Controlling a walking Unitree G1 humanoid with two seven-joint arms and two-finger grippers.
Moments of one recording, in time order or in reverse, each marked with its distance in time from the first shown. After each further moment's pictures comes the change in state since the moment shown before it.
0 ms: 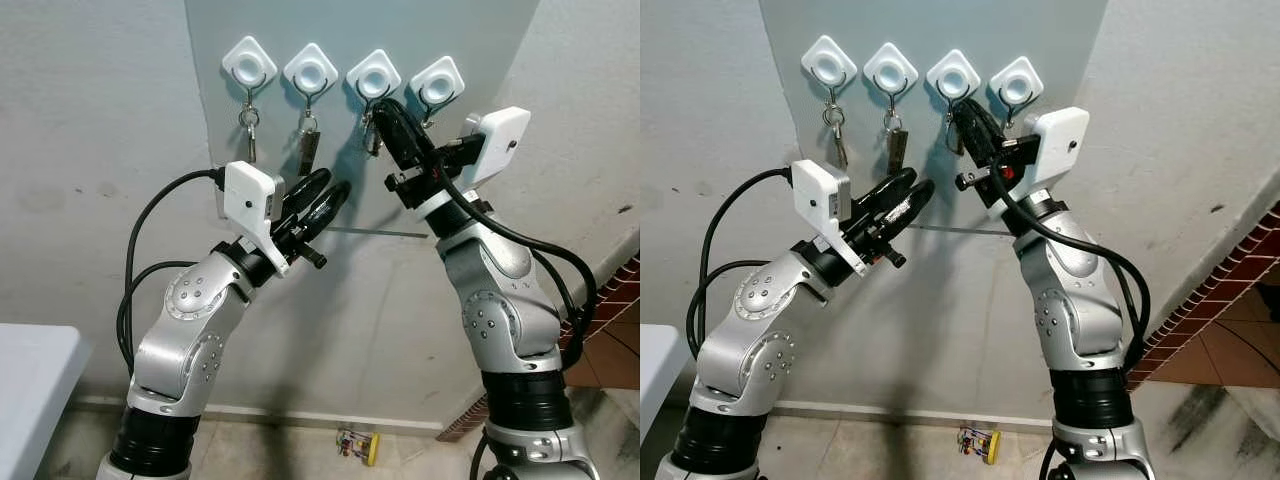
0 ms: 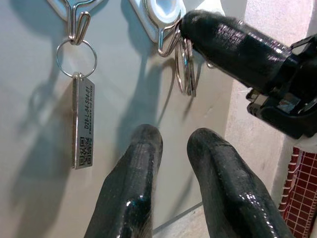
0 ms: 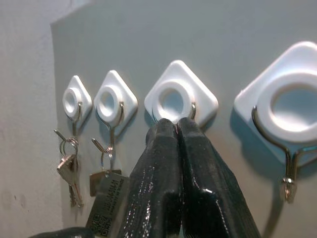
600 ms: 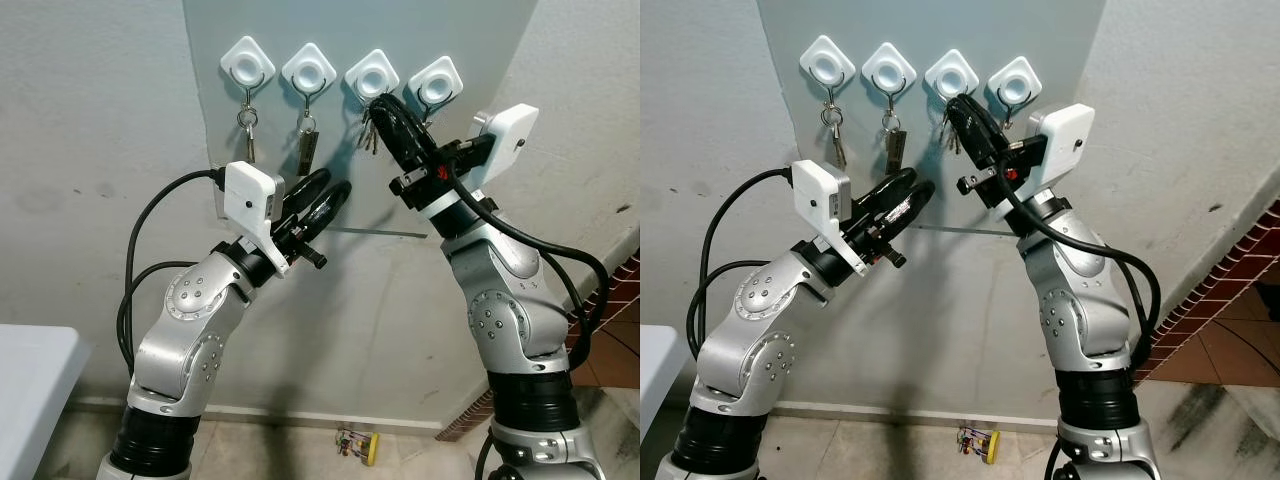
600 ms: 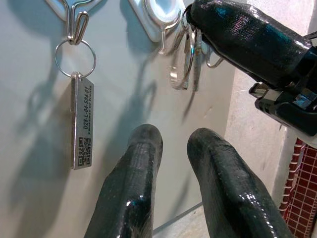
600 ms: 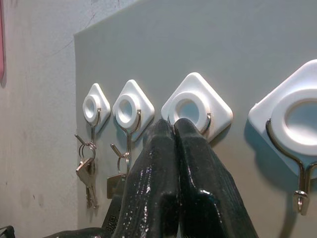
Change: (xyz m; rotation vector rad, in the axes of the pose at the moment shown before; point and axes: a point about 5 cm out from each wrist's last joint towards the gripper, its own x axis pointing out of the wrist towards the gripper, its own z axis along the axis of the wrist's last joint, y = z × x) left arm 0.000 0.000 0.000 0.007 0.001 0.002; right arm -0.003 0.000 0.004 0.012 -0.015 0.075
